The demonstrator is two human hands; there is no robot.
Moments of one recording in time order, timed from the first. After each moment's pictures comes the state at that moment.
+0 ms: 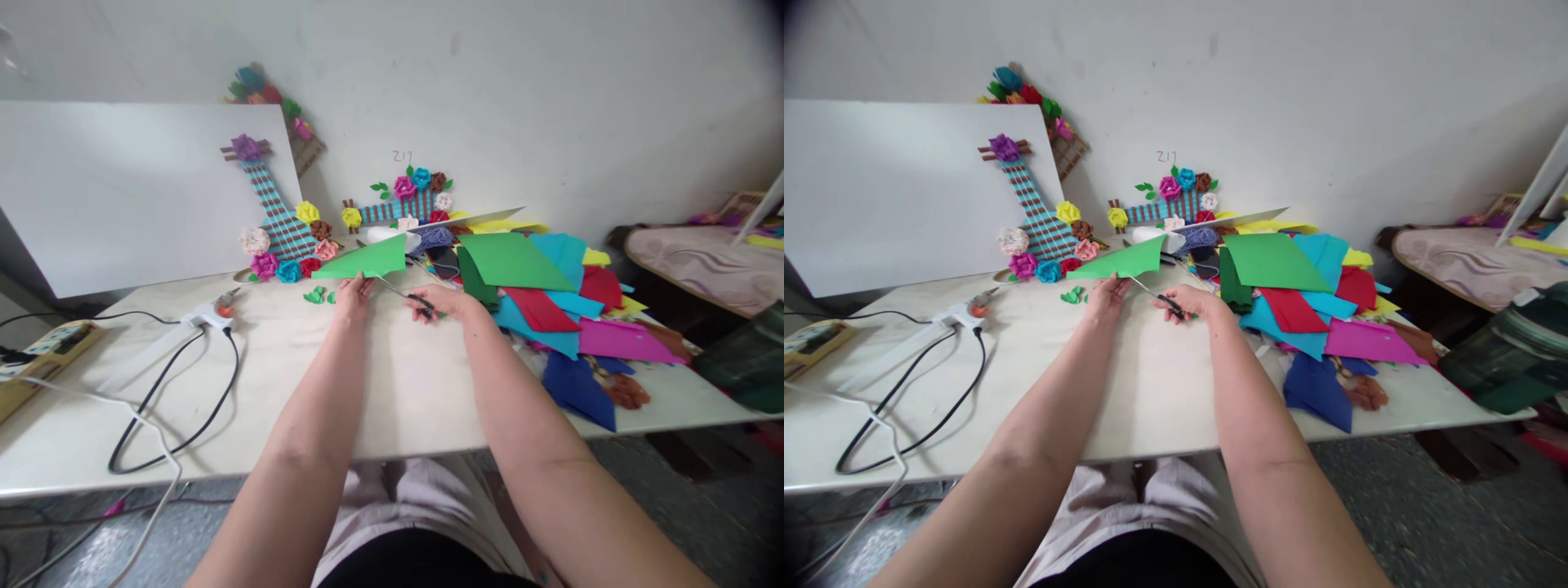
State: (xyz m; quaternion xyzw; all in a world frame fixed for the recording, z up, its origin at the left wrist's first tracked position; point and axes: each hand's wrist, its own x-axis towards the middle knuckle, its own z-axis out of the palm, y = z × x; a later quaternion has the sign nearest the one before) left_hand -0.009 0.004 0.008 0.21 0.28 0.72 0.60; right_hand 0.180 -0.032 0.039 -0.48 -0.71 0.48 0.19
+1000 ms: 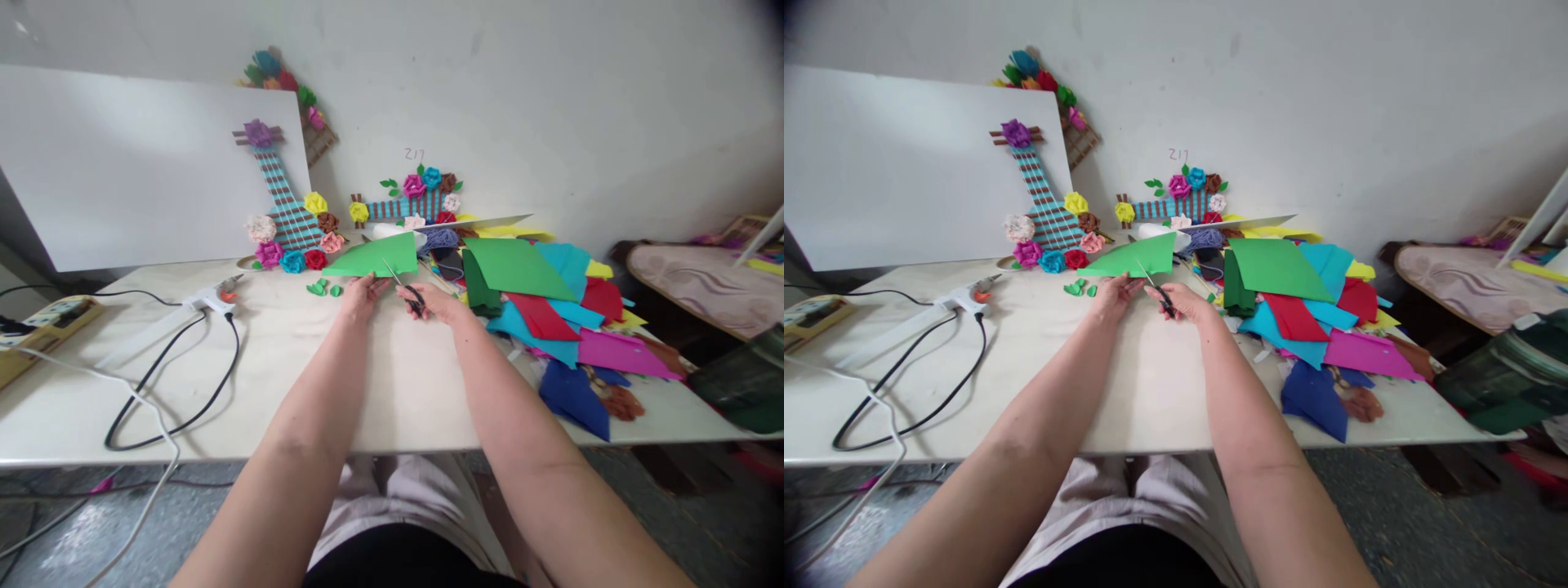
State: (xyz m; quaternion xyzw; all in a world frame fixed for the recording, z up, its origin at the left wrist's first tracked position) left_hand -0.004 0.004 0.000 0.26 0.24 0.69 0.63; right_hand 0.158 -0.035 0.033 -0.48 -0.65 0.51 0.29
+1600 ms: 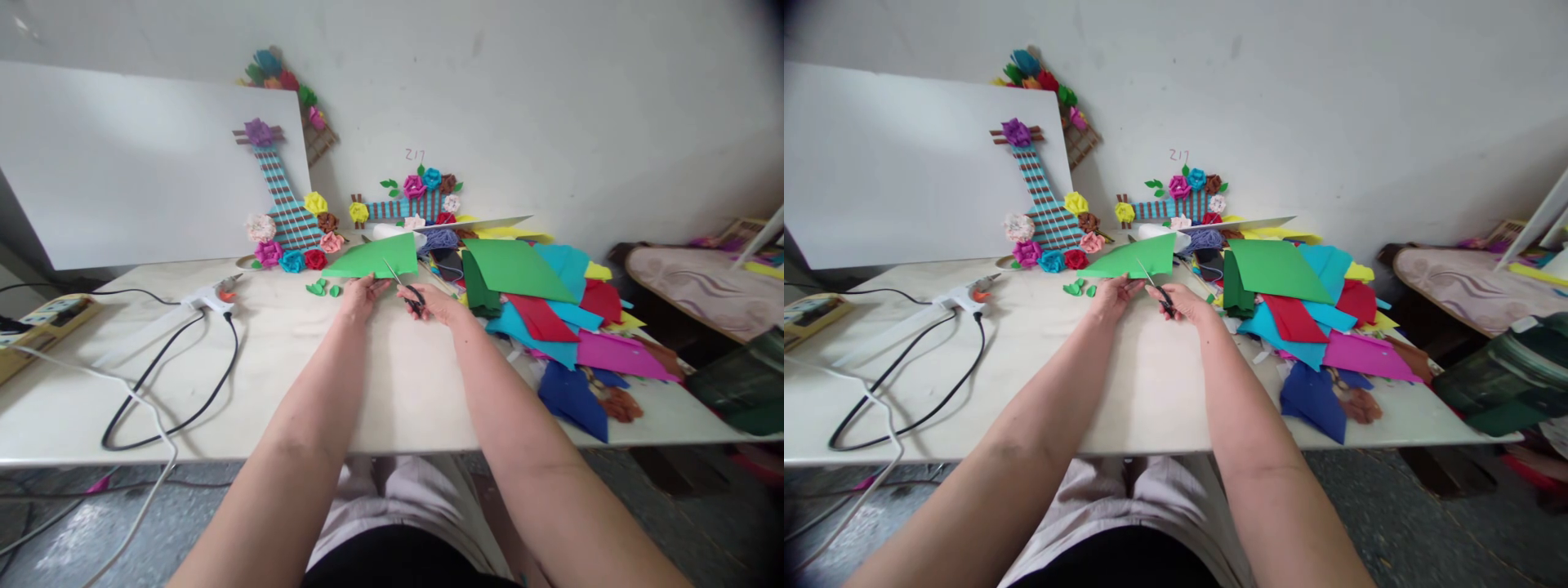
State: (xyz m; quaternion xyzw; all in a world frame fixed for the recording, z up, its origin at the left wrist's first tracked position) left_hand -0.005 0.002 0.003 0.25 0.26 0.68 0.65; right_hand 0.160 -0.038 0.034 -0.48 -0.64 0.53 0.30
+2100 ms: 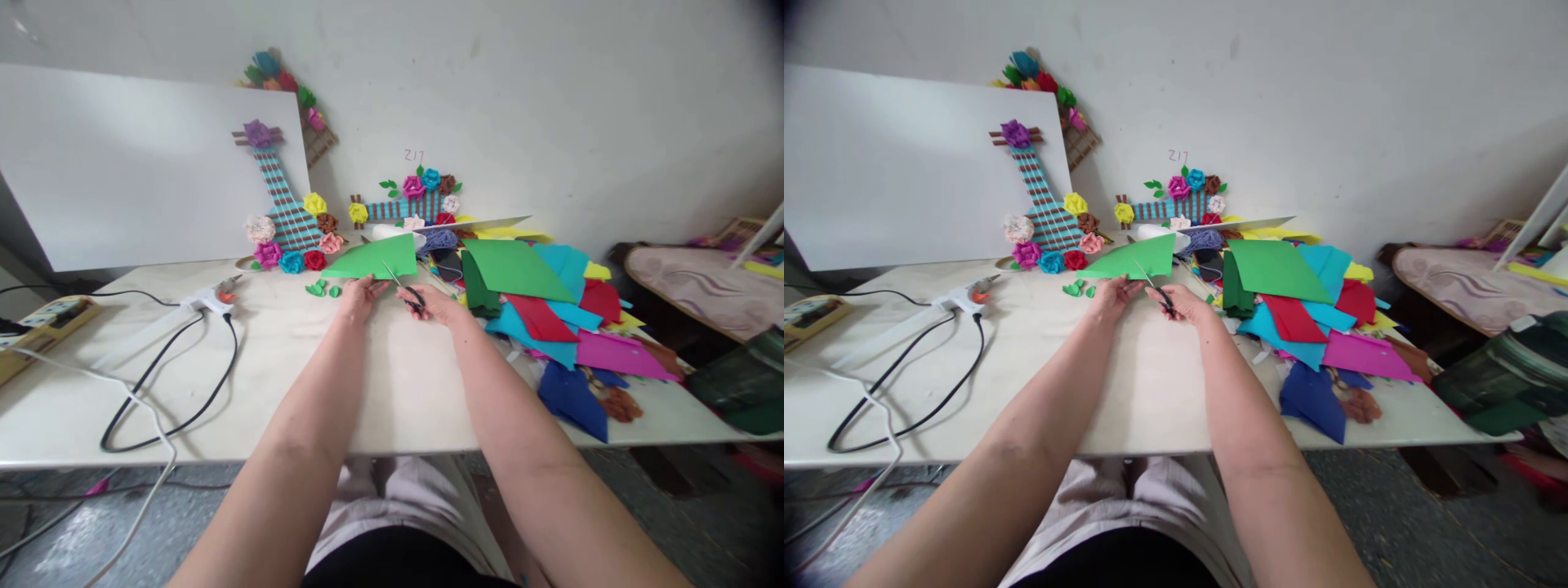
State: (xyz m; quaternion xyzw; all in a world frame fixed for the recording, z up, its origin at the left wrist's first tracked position) left_hand -0.006 0.004 0.000 0.26 0.26 0.67 0.64; right_hand 0.160 -0.036 0.032 -0.47 -0.64 0.53 0.30
